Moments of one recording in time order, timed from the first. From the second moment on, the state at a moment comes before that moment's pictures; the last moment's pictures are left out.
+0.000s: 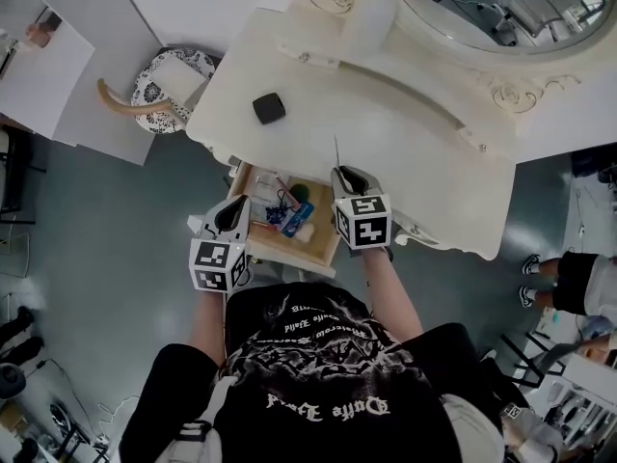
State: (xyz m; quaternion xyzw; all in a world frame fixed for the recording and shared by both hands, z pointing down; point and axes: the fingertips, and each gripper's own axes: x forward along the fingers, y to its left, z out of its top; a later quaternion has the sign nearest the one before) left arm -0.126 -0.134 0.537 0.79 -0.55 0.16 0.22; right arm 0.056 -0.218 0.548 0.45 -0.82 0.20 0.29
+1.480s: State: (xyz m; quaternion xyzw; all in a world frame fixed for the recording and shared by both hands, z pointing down) left arm -0.149 -0.086 0.542 0.75 -0.61 0.15 0.23; right arm 0.006 -0.121 0.608 0.29 -0.85 0.23 0.36
